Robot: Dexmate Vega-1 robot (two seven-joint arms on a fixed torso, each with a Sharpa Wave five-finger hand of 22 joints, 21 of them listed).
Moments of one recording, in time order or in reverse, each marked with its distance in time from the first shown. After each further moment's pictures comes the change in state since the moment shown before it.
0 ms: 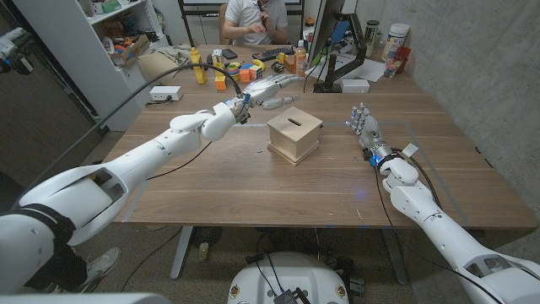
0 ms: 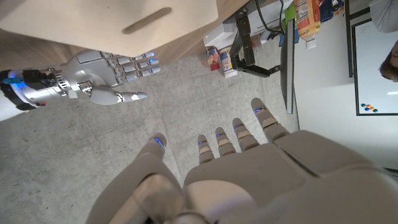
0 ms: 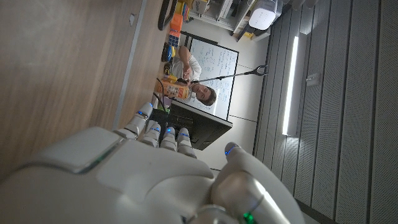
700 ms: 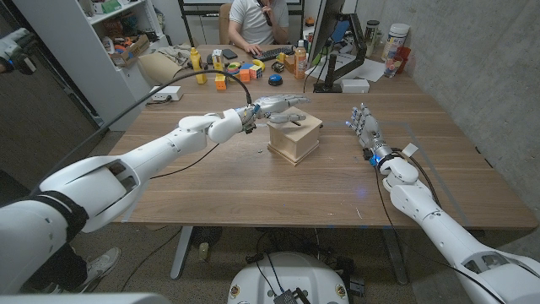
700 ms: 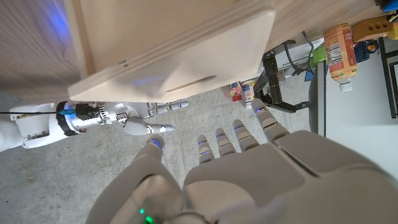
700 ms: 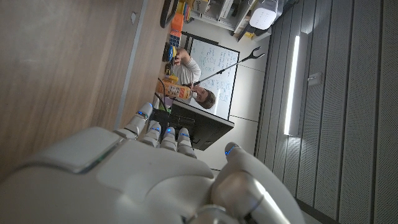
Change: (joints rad) left arm -0.072 -0.062 0.099 0.149 -0.036 -0.089 -0.099; left_hand -0.011 -0.011 -0.013 0.004 0.000 0.000 0.000 -0.007 0.000 -0.009 -0.001 -0.007 0.000 -0.012 -0.010 -0.006 0.000 -0.004 -0.004 -0.011 0.000; right arm 0.022 0.008 0.000 0.038 0.004 0.003 0.018; right_hand 0.000 0.000 -0.003 -0.003 0.000 0.000 0.000 0.000 0.000 0.000 0.000 0.000 0.000 0.004 -0.004 0.000 0.000 0.000 0.000 -0.008 0.000
